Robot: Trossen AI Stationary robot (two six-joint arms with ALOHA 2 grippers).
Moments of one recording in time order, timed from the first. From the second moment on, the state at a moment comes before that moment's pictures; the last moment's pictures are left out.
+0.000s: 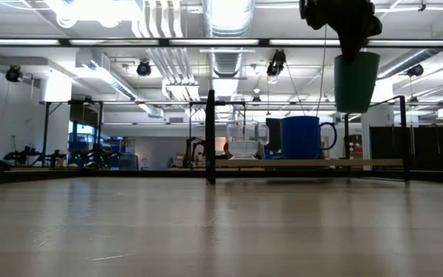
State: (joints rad) left arm -0.01 1.63 2.12 -1.22 -0.03 -0.05; right arm -0.16 1.48 1.57 -1.57 0.12 0.58
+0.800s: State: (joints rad) left arm -0.01 1.63 2.12 -1.22 -0.03 -0.05; right arm -0.62 1.50 1.57 -1.57 0.13 0.27
